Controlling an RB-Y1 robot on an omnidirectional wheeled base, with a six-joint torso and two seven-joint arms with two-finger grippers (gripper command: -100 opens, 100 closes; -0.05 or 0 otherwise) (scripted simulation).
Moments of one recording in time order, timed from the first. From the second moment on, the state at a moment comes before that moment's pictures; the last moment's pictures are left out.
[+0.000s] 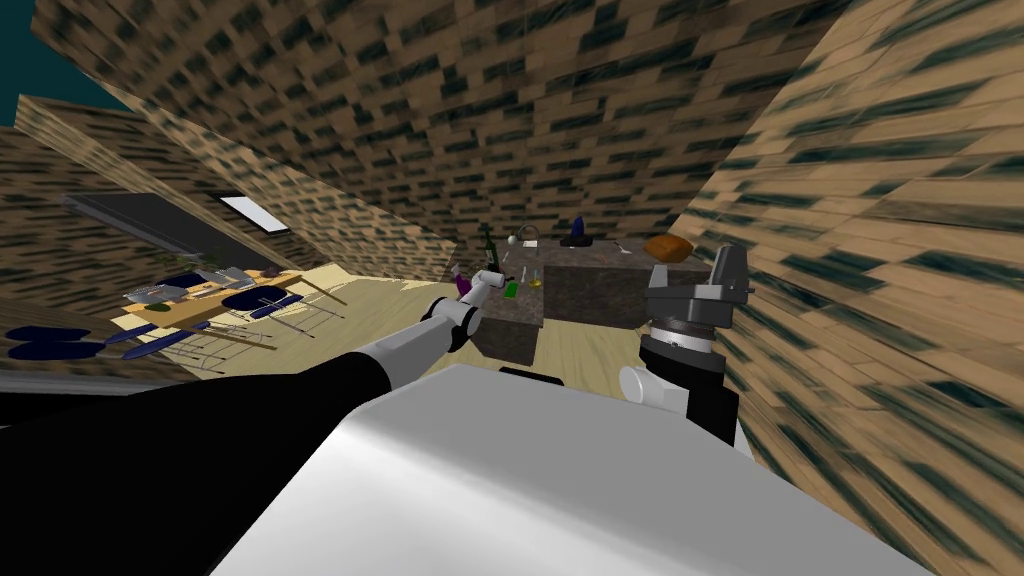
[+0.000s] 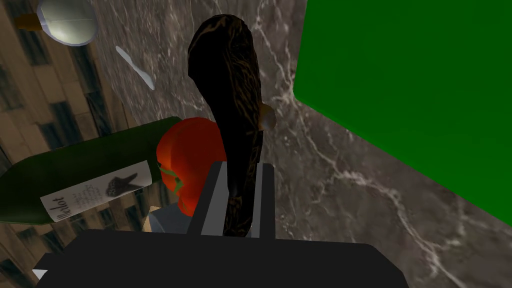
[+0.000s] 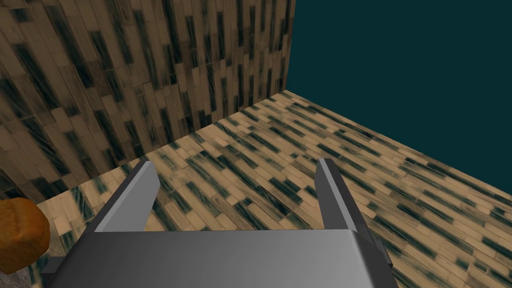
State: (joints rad) left arm -0.93 0.22 0.05 -0.56 0.10 0.59 0.19; right arm 0.45 0.00 0.01 -2.36 -0.02 -0.42 -0.05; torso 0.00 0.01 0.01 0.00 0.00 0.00
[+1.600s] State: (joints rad) left arm -1.05 0.39 0.03 -0.59 0.11 0.72 0.02; right arm 0.45 0.00 0.01 -2.36 -0.02 -0.42 -0.05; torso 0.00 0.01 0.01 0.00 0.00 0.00
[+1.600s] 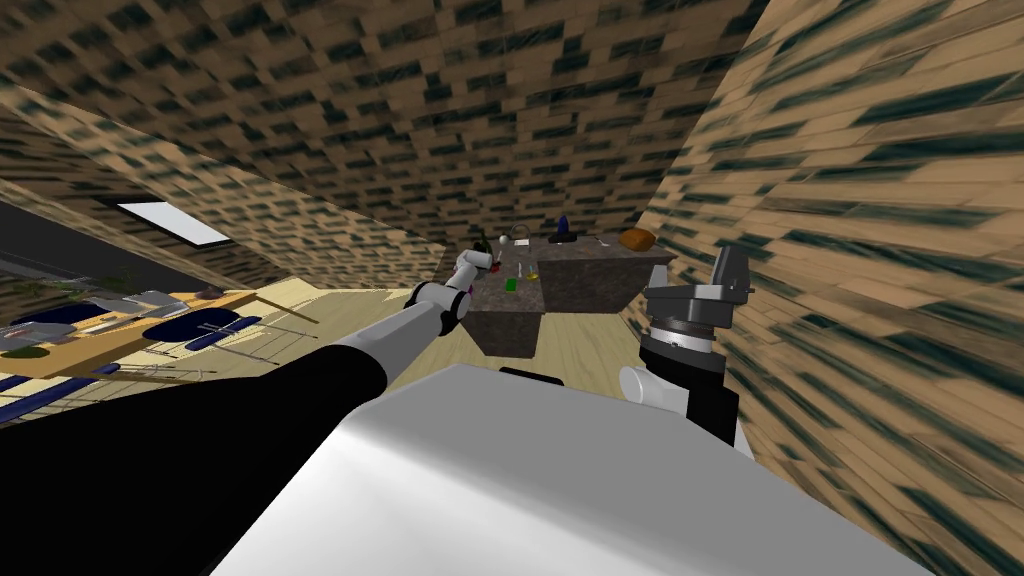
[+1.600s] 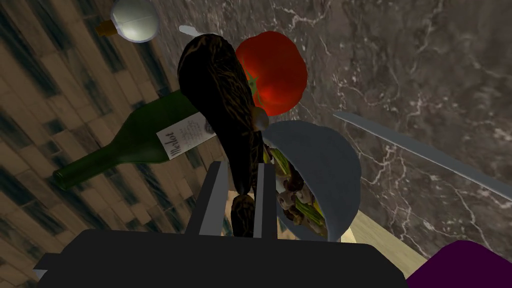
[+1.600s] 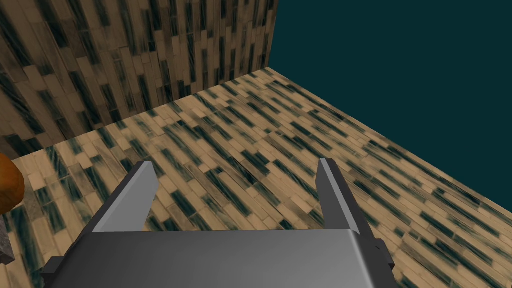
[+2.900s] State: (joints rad) left arm -1.19 0.47 0.07 -0.47 0.15 0.93 0.11; right arm 0.45 0.00 0.01 -2.36 -0.02 -0.42 -0.05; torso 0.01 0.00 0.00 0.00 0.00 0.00
